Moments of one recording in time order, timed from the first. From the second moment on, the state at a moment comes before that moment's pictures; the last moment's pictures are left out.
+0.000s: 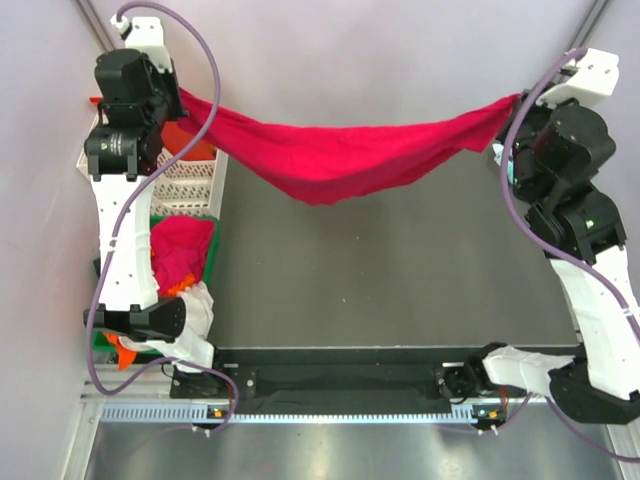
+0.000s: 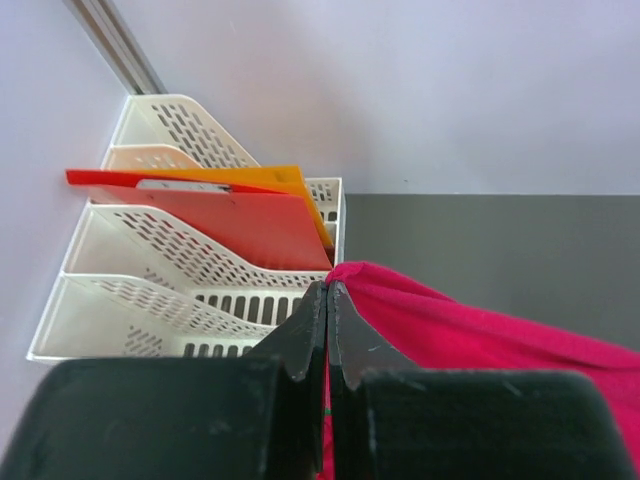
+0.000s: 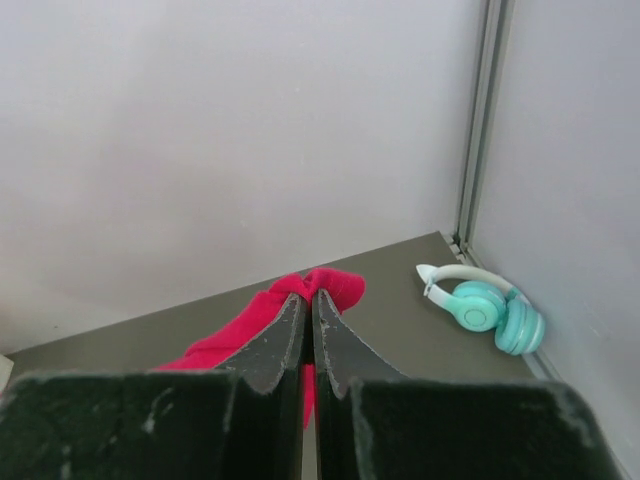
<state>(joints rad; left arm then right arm) -0.03 1.60 2.25 -0.82 -0.13 0.06 0.44 1.17 1.78 -0.51 0.67 0.11</state>
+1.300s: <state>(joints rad) -0.09 1.99 2.50 -0.71 -0.11 0.09 0.37 1.63 2.29 -0.52 0.55 0.15</state>
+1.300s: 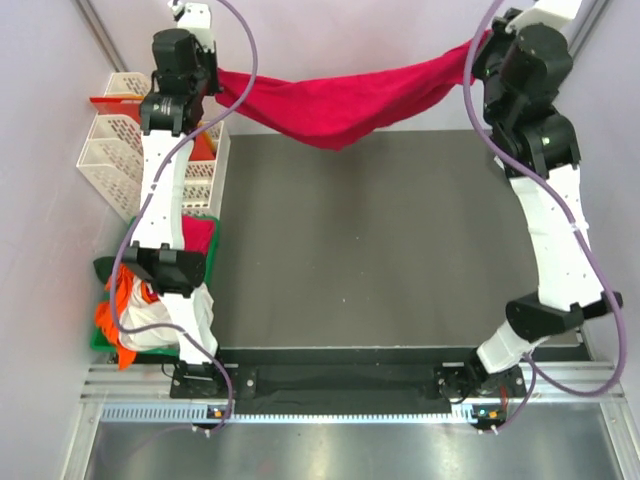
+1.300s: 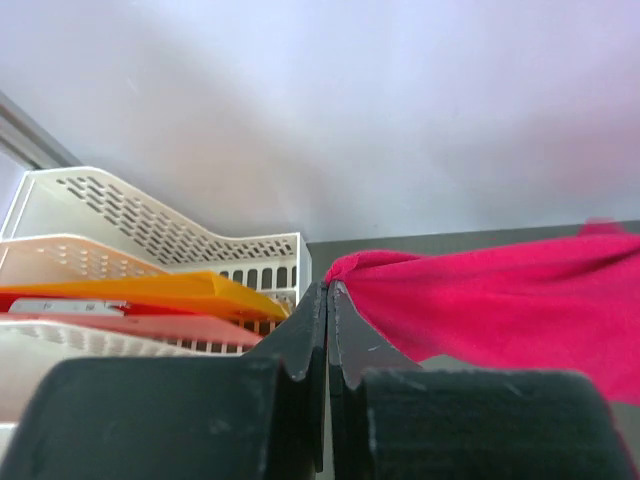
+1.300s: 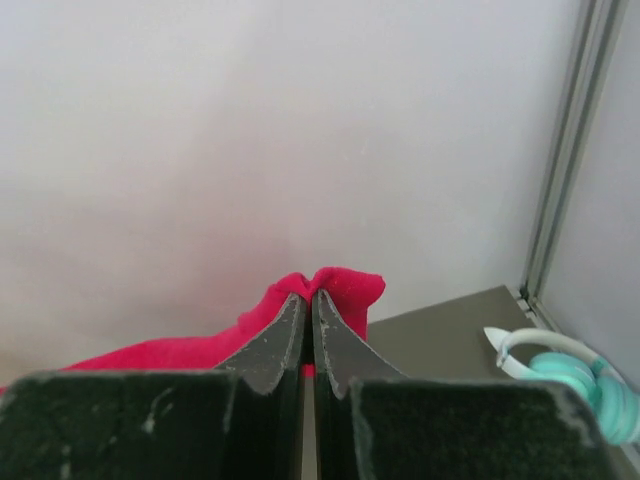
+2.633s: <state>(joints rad) -0.09 1.57 1.25 -0.79 0.14 0.19 0.63 1.21 1.12 -0.72 0.64 0.56</state>
